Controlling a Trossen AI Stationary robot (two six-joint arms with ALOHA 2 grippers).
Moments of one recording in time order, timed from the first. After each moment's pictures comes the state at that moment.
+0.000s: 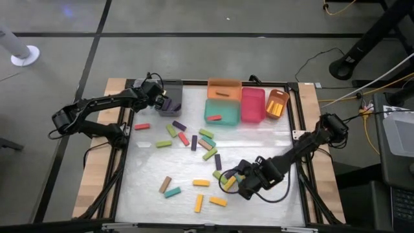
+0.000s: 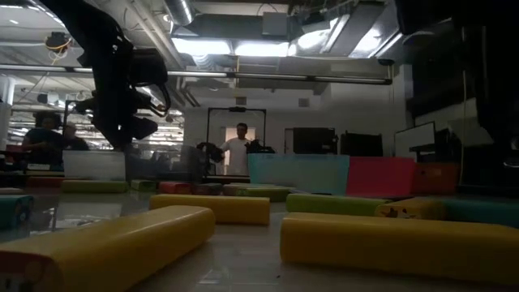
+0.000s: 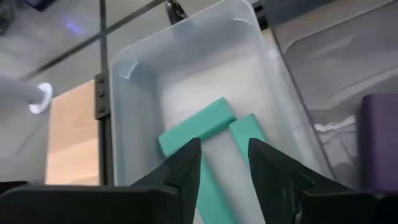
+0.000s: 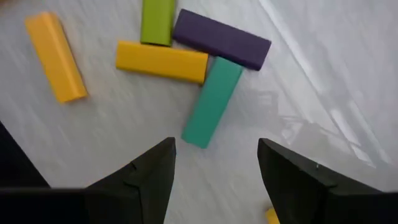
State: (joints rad) left arm 0.70 1.23 0.65 -0.58 -0.66 -0.39; right arm 0.59 1.72 1.28 -0.92 0.11 1.18
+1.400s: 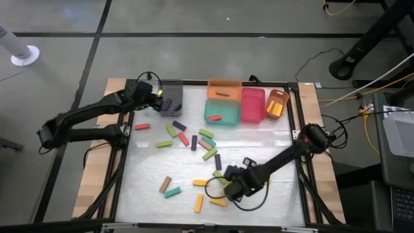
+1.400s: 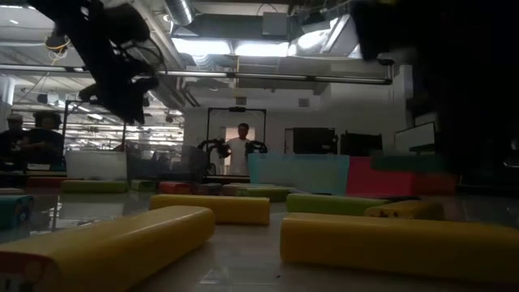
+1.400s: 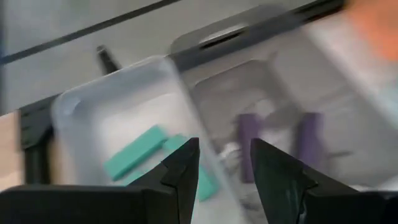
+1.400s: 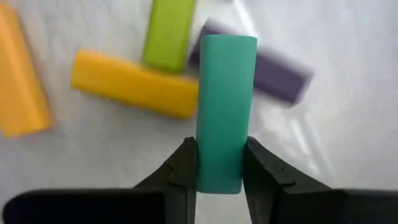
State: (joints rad) left arm 0.62 0.90 0.65 -0.59 -0.41 -0.37; right arm 0.55 1.97 1.48 -1.02 0.17 1.00
